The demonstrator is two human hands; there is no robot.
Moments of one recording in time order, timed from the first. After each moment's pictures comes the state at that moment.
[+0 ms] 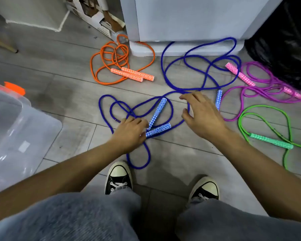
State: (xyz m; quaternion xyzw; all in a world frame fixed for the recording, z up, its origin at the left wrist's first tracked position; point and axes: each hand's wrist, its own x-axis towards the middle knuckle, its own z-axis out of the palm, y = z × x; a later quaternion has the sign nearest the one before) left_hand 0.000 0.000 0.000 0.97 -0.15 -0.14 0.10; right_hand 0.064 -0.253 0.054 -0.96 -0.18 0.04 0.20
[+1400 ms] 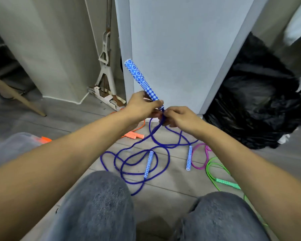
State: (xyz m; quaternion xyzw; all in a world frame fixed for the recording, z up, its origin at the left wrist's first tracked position) left_hand 0.066 -0.068 0.325 0.71 0.08 -0.05 0.70; right_hand 0.075 -0.235 0.302 -0.84 -0.12 0.16 0.51
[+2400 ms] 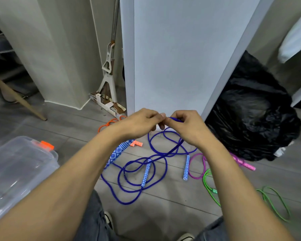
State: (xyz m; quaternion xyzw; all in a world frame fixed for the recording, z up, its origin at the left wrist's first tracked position) left_hand 0.026 -0.059 0.363 0.87 -0.10 -0.12 0.47; right_hand 0.041 -0.239 0.354 -0.88 -0.11 0.04 0.46
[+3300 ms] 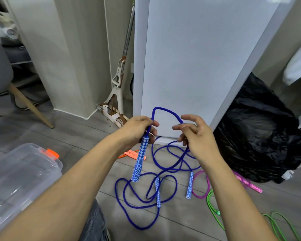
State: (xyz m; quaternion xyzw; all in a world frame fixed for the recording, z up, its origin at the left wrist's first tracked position) left_hand 0.036 -0.036 0.366 0.69 0.10 -0.11 0.71; right_hand 0.041 -0.228 0.361 -0.77 -0.04 -0.02 0.63
